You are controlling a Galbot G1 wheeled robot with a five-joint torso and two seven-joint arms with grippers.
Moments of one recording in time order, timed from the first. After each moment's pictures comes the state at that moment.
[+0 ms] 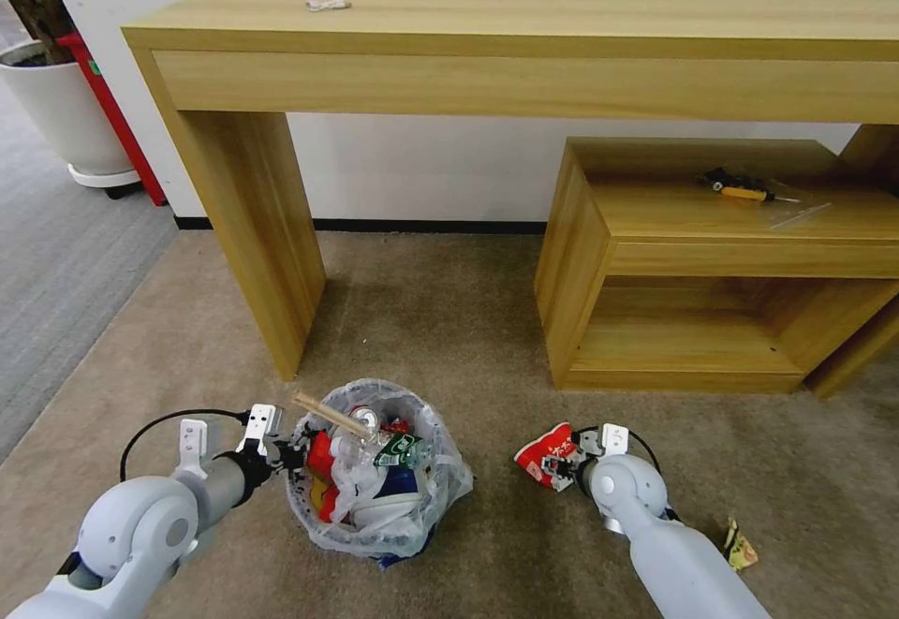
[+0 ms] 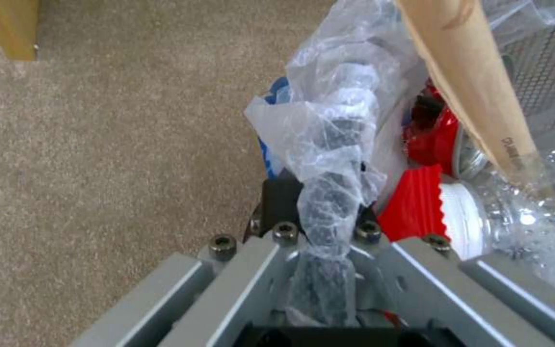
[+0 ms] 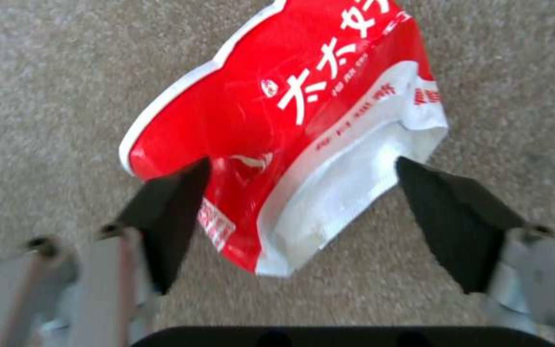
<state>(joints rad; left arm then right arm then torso) 1.43 -0.95 -0.58 -2.03 -0.83 0.74 0.05 -1.05 1.24 0.22 1.44 0.93 -0.69 0.52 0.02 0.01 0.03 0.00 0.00</state>
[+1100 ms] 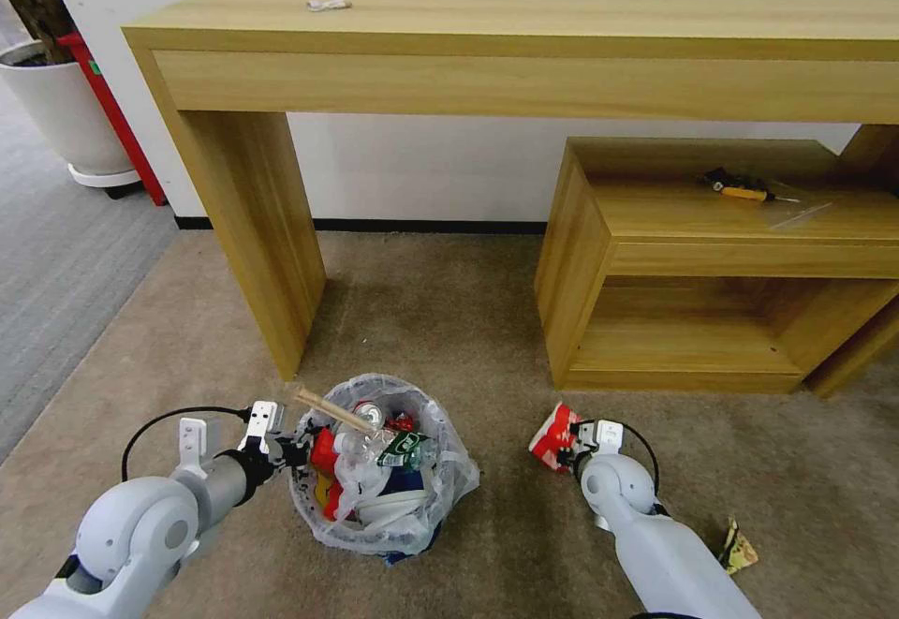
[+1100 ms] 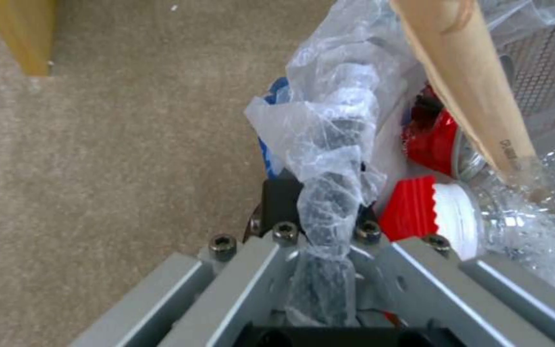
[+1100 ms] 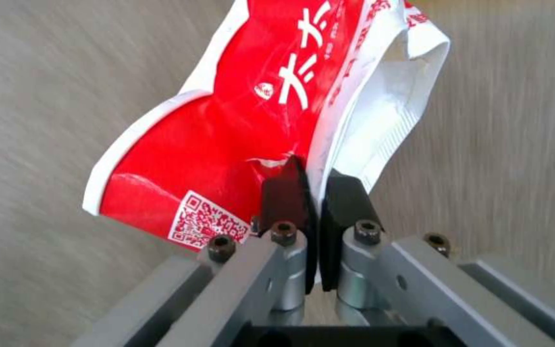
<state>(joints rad) 1.45 -0.97 -0.61 -2.07 -0.82 0.74 0.03 -1.06 1.23 0.23 1.49 0.72 -0.53 0.38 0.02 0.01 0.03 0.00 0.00</state>
